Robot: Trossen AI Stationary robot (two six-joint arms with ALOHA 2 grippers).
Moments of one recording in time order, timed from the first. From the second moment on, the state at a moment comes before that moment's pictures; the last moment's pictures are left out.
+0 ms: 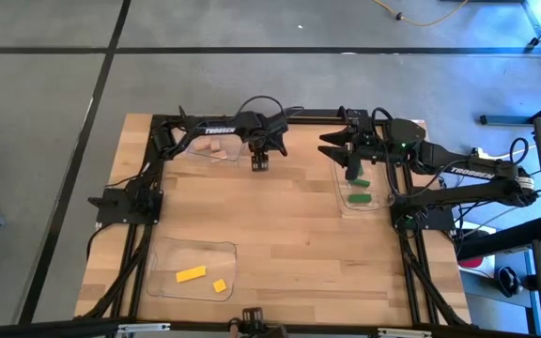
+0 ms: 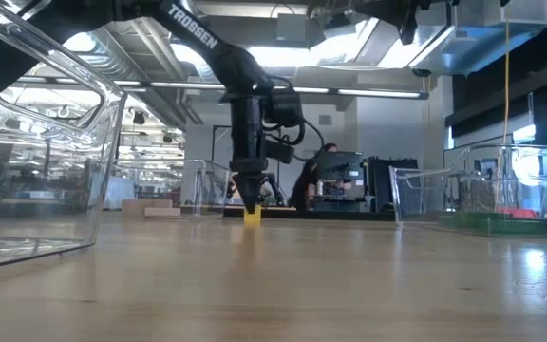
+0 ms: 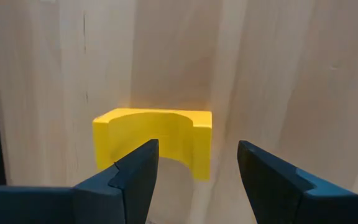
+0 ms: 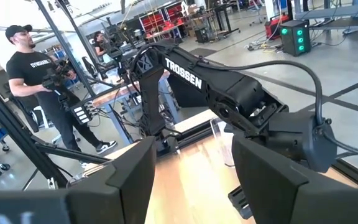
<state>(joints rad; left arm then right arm) 0.47 2.17 1.68 -0.83 -0.10 0.36 -0.24 0.92 0.84 0.03 -0.07 0.37</state>
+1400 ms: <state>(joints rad) 0.45 1.74 1.54 -0.54 0.16 0.17 -0.24 0.92 0.84 0.03 -0.06 0.36</state>
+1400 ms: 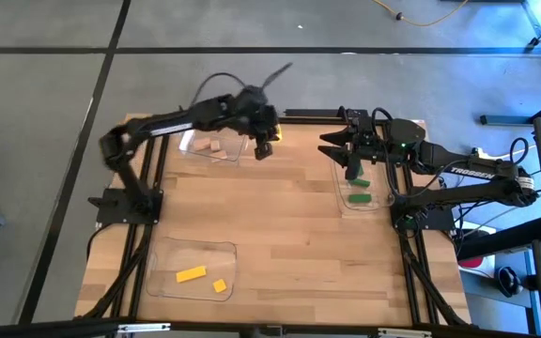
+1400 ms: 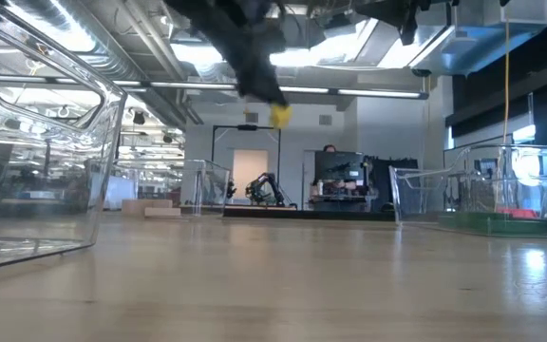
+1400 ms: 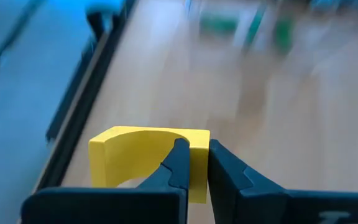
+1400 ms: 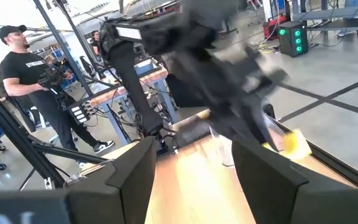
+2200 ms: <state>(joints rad) 0.09 0.74 0.59 0.47 -0.04 -0.27 -0.24 0.92 0.84 0.02 -0.06 0.33</state>
